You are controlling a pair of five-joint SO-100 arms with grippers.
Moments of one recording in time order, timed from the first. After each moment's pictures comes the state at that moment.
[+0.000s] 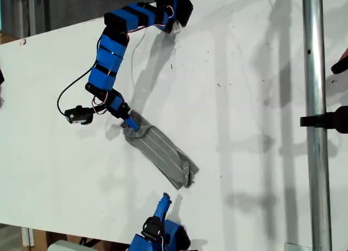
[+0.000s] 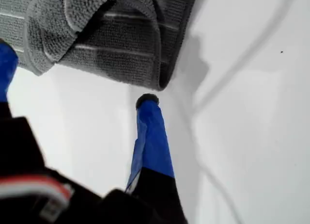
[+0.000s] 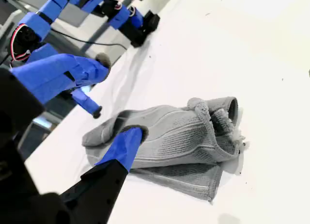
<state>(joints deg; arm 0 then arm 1) 5.0 192.6 151.5 79.4 -81.3 30.5 56.7 57.7 71.8 29.2</state>
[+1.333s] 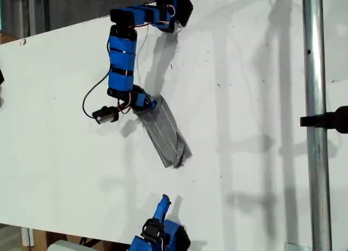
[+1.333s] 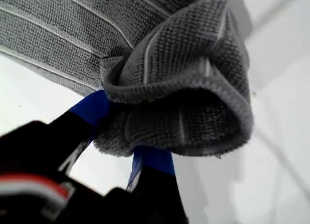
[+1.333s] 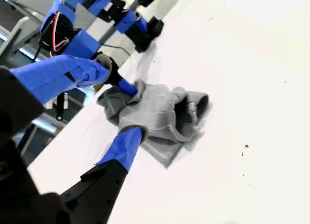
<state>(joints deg) 5.0 195.5 151.5 80.7 -80.6 19.6 67.7 81.5 76.3 44.4</state>
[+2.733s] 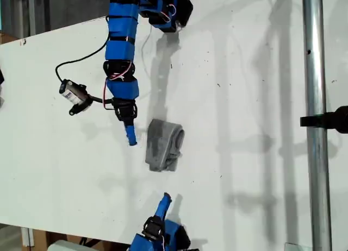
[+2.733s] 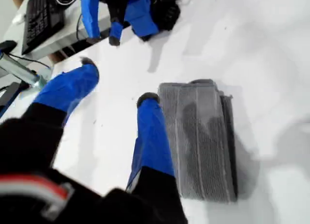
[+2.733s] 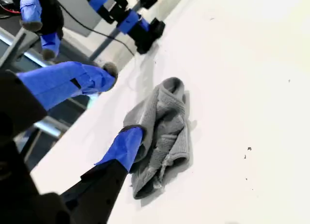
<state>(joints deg) 5.0 197.8 154.1 78.1 -79.5 10.1 96.6 92.7 30.0 50.5</state>
